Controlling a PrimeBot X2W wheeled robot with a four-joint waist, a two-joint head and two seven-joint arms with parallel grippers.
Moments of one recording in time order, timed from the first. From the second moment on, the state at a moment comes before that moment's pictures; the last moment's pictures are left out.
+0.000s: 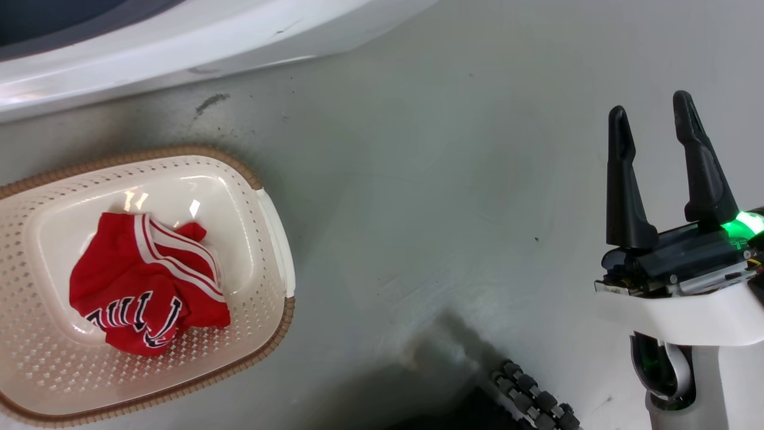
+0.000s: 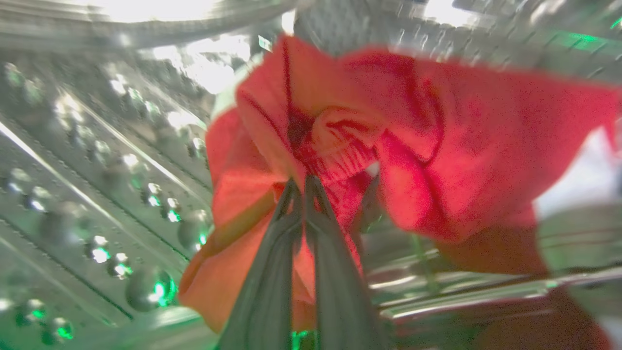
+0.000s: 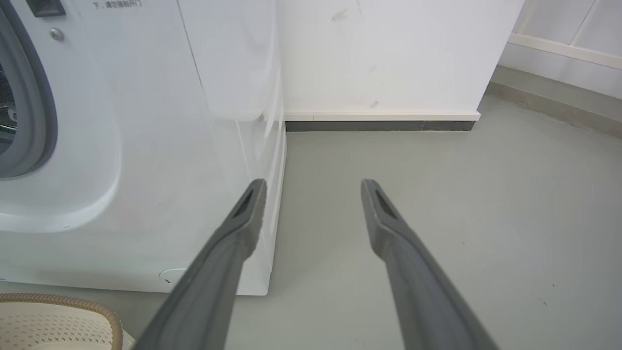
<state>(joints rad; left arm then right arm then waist) -1.71 0.49 -0.37 1.22 -0.12 -0.13 0.33 -0.26 -0.05 0.09 -0.23 0.20 0.13 -0.26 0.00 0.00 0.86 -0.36</state>
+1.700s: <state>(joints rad) -0.94 0.38 -0.44 0.72 -0.41 -0.07 -0.26 -0.07 -0.05 0.06 -0.14 0.06 0.13 -0.26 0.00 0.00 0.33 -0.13</state>
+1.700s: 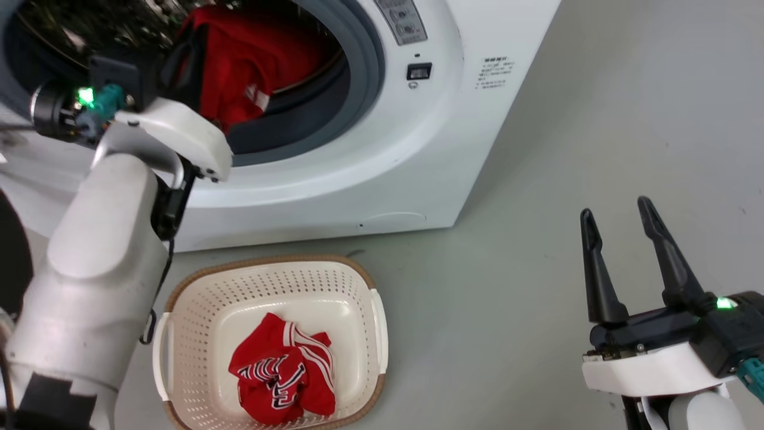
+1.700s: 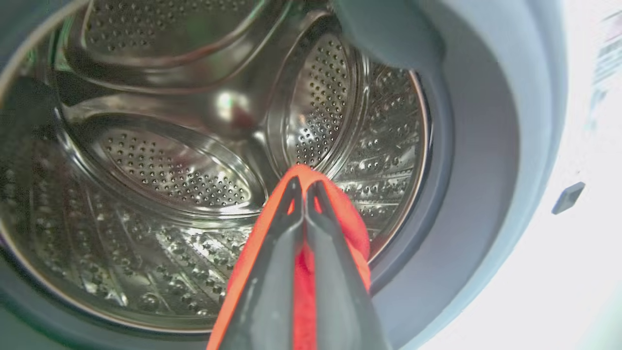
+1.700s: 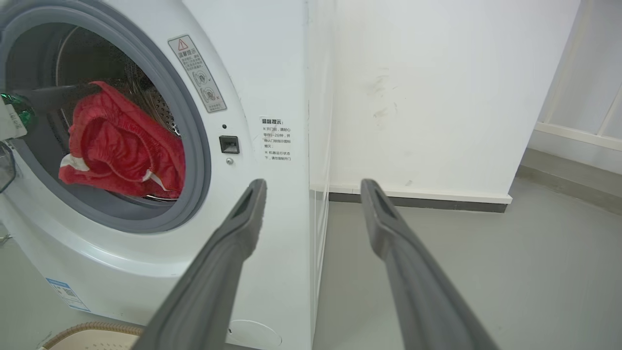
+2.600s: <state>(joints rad) -0.48 0.54 -0.45 -0.13 -0.36 0.11 -0.11 0.06 -0.05 0.05 -0.11 0.05 0.13 -0.26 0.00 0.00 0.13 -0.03</state>
